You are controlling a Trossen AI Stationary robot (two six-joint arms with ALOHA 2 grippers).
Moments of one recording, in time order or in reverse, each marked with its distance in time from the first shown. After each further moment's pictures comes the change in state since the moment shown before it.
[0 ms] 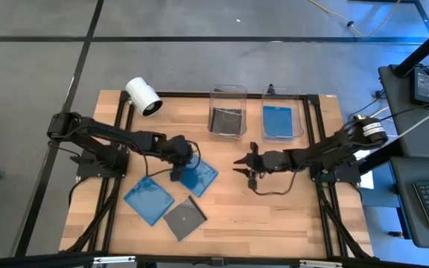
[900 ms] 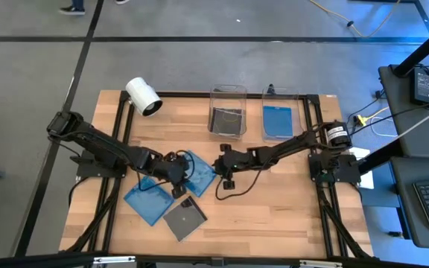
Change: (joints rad) left arm -0.285 0.000 0.021 -0.015 -0.162 -0.615; right arm -0.076 0.373 0.529 -0.447 -0.106 -0.227
